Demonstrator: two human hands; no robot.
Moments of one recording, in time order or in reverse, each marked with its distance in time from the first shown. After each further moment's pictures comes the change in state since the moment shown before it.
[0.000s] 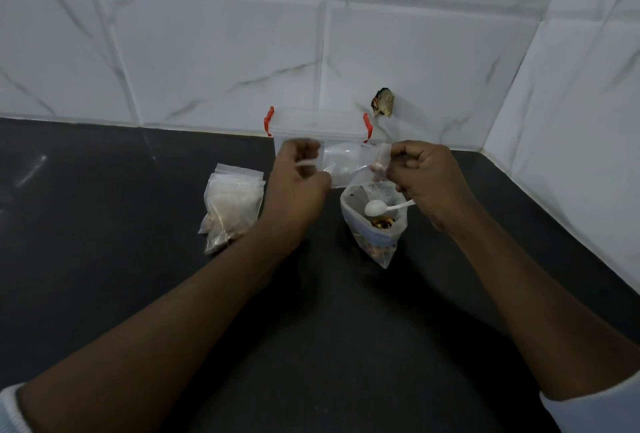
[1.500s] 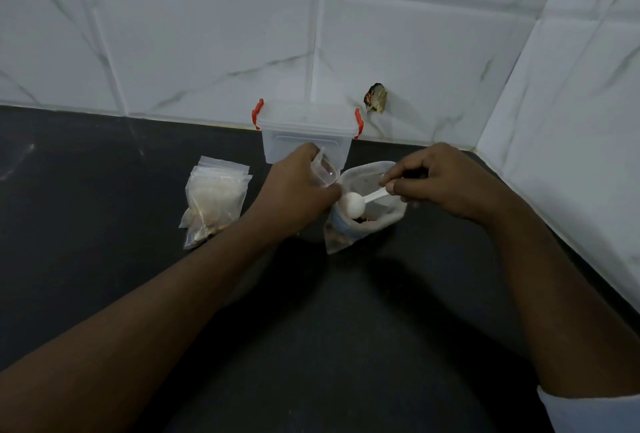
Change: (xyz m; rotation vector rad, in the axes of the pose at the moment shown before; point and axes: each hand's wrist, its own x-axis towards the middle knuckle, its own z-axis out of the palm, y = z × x) left_hand 0.006 0.010 0.007 0.497 -0.255 0.012; right_hand 0.006 -0.002 -0.053 -0.438 -0.354 -0.047
